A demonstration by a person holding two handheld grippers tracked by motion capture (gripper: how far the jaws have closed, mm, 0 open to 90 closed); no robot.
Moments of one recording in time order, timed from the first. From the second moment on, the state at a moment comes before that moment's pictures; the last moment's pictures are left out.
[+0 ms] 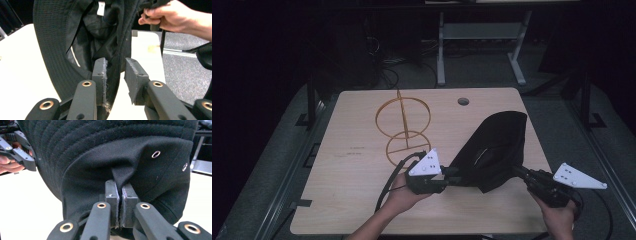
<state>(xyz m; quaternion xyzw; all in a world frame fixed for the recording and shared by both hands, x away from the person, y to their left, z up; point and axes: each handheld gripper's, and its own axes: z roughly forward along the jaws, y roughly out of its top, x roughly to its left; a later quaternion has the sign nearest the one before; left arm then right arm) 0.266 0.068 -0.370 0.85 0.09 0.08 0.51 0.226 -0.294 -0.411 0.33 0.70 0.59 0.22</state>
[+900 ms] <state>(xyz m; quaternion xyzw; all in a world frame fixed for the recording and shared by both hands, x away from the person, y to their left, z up) 0.263 0.124 -0.392 0.86 0.14 0.10 0.48 0.234 -0.293 -0.365 0.32 0.71 0.58 0.23</state>
